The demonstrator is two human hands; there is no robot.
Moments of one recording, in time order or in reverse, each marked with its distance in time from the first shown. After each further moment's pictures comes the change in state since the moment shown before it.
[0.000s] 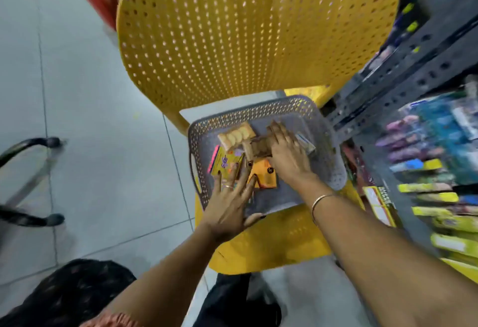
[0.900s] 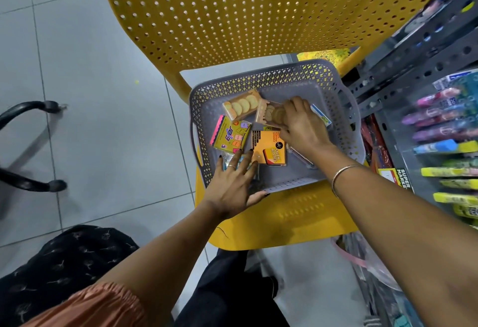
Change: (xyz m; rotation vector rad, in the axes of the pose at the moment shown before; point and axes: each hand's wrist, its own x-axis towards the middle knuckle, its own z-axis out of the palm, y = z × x) left_hand 0.001 -0.002 0.023 -0.006 -0.153 -0.054; right_hand 0.010 0.016 0.008 0.024 0.022 -0.063
